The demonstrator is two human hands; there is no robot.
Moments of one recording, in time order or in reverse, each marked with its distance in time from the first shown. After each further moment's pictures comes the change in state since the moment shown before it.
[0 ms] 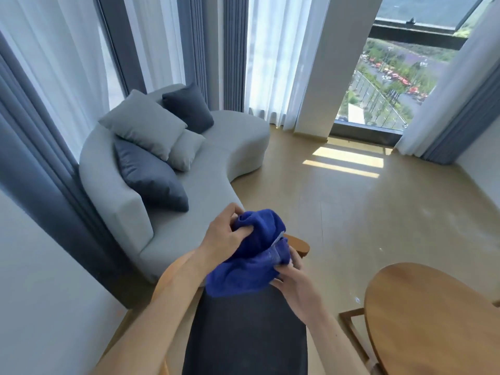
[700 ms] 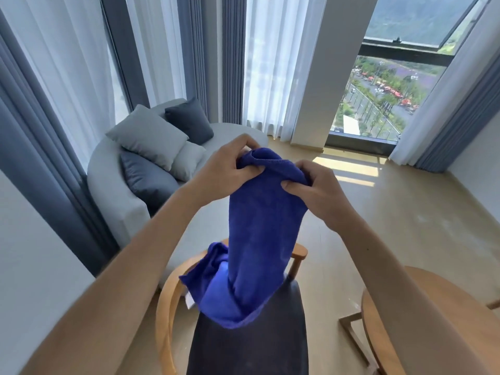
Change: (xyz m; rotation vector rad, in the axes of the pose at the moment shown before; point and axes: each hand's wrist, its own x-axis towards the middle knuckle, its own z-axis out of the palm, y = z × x) left_hand 0.011 0.132 -0.057 0.168 -0.089 0.514; right_hand -0.014 -0.178 0.083 -1.003 0.117 -0.564
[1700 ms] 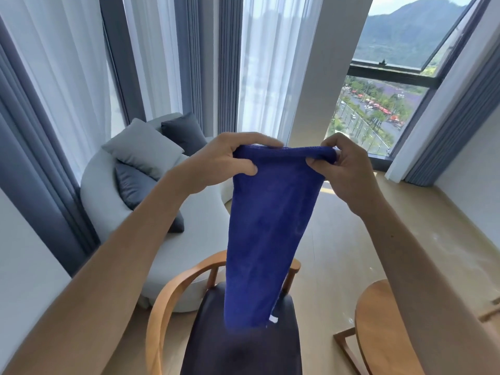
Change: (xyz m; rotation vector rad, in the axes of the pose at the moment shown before) left_hand 0.012 0.052 -0.032 -0.135 -0.232 0.015; right_hand 0.015 -0.031 -0.054 0.004 0.200 -0.195
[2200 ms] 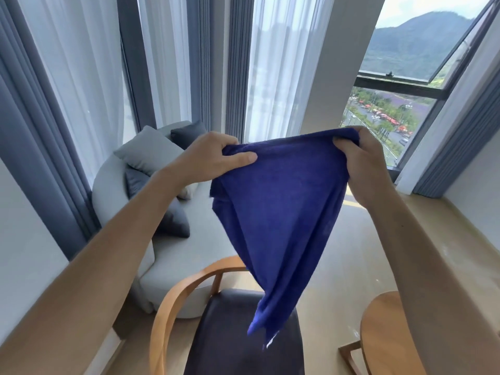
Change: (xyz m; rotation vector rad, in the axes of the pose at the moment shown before) left_hand -0.001 -0.016 -0.033 0.472 0.280 -0.090; right_hand 0.024 -0.020 -0.007 0.234 0.194 0.254
